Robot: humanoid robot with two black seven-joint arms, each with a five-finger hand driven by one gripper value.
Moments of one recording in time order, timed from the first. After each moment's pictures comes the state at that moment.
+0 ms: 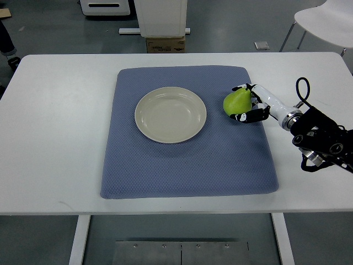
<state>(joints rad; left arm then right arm) 0.01 0.00 -0.11 -0.25 -0.10 0.11 -0.42 1.13 -0.34 -0.34 0.87 -0.39 -0.35 0.36</state>
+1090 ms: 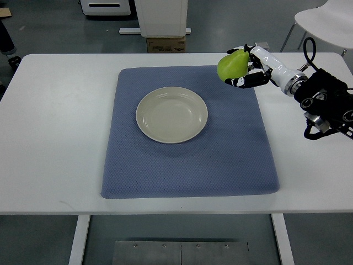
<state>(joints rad) 0.01 0.00 -0.11 -0.25 -0.10 0.11 -0.42 1.26 -0.36 -0.24 0.88 -0.37 -0.22 0.36</state>
